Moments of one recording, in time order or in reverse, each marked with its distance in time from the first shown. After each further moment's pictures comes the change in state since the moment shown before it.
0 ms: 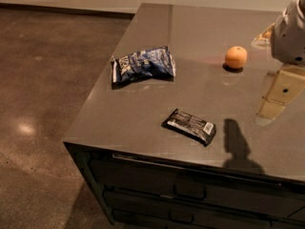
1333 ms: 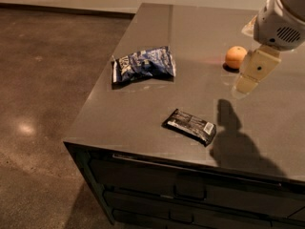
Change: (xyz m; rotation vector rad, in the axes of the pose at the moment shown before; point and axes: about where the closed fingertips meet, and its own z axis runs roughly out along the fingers) arm -0.019 -0.058 0.023 0.043 -0.089 0.102
